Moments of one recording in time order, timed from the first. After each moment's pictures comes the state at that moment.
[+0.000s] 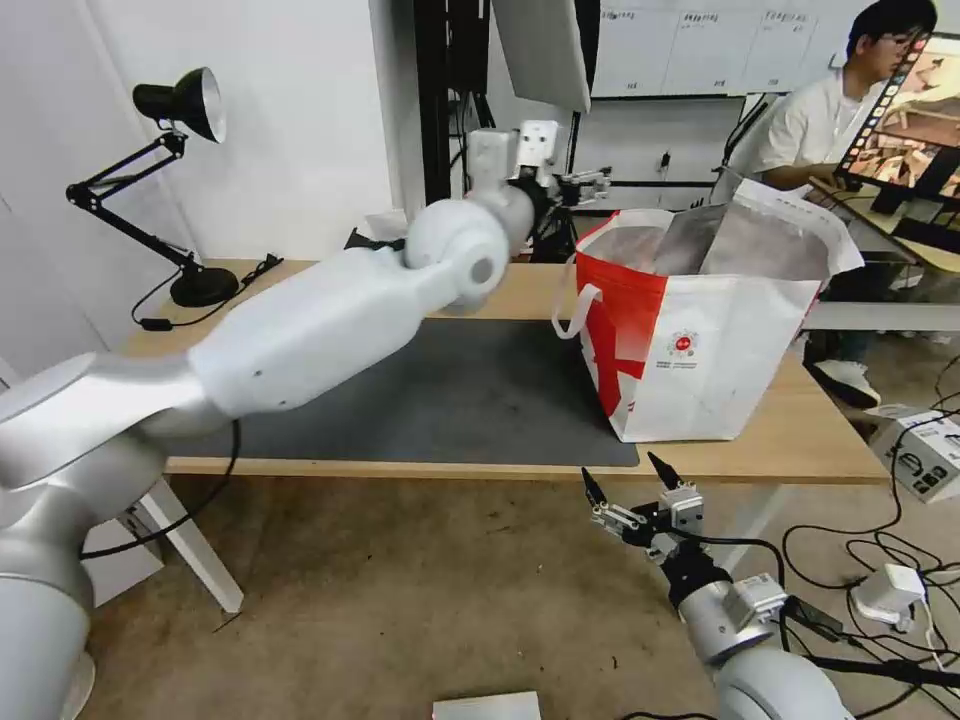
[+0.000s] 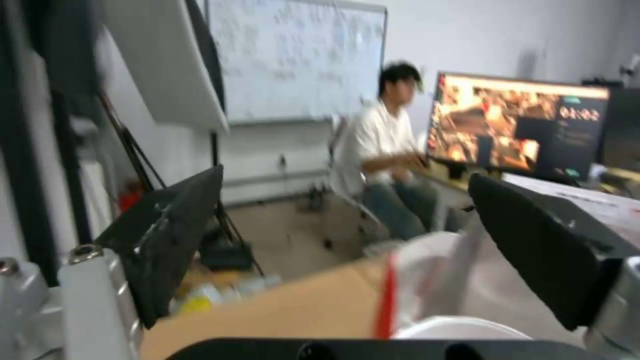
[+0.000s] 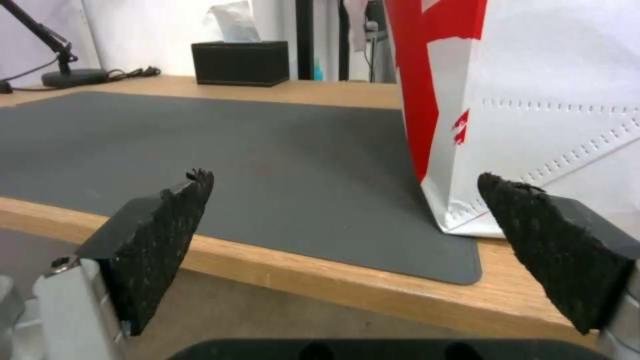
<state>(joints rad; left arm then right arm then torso) -0.21 -1.08 0.69 -1.56 -1.26 0.05 -0.46 -1.58 0.97 0.33 2.14 0.42 0.08 0.17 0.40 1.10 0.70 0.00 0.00</state>
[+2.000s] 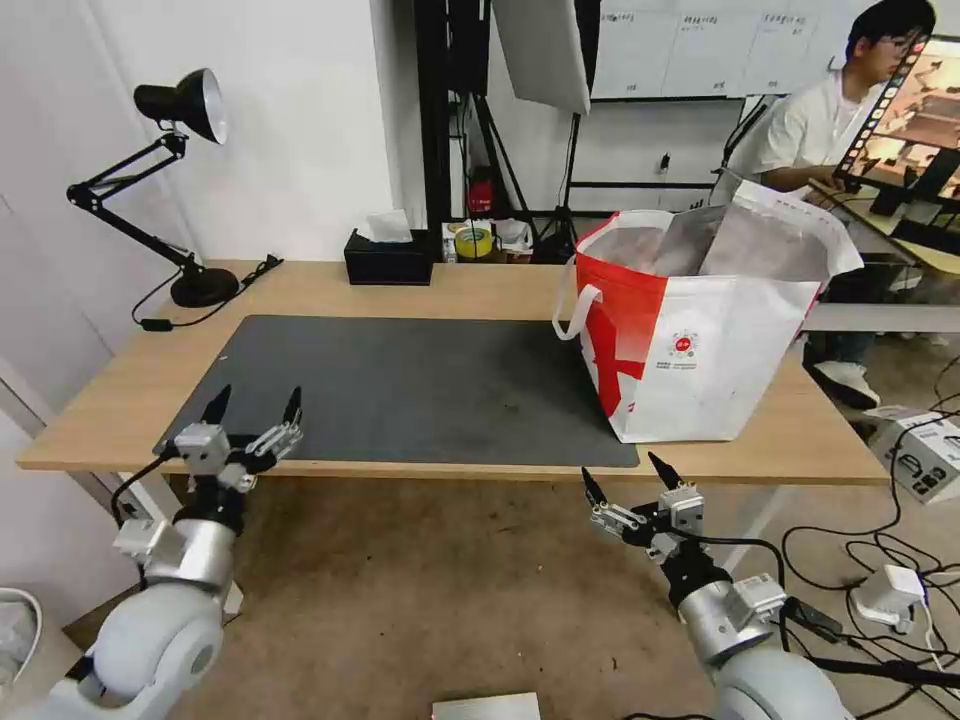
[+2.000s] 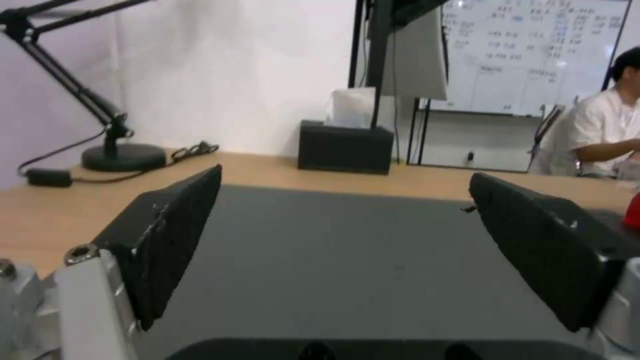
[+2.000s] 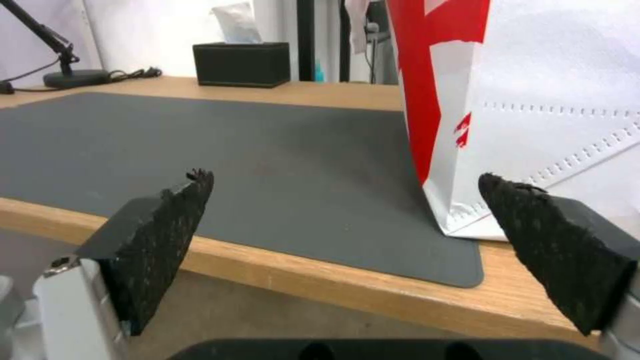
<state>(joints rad) 1.58 -0.88 -0.55 -2.07 -0.63 -0.26 -0.23 -1.58 0.97 0.33 2.14 0.42 0.08 0.17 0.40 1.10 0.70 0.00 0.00</state>
